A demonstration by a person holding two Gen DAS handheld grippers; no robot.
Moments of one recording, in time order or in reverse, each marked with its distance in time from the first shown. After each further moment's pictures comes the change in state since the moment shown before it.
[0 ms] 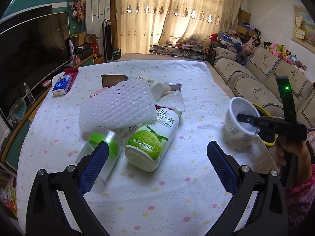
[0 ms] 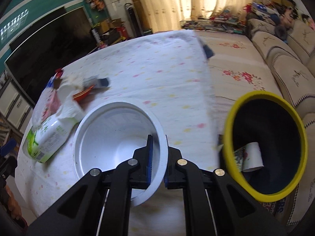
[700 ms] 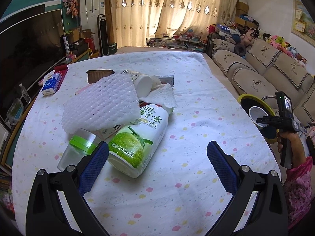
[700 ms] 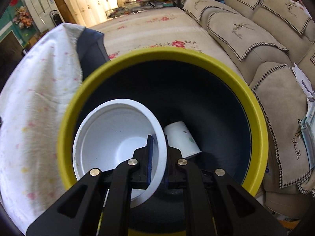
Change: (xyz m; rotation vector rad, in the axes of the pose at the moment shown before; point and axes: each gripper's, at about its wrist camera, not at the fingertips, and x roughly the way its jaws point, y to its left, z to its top) left arm 0.029 -0.020 0.004 0.025 0.062 -0.007; right arm 0.049 -0.187 -0.015 0.316 0.116 -0.337
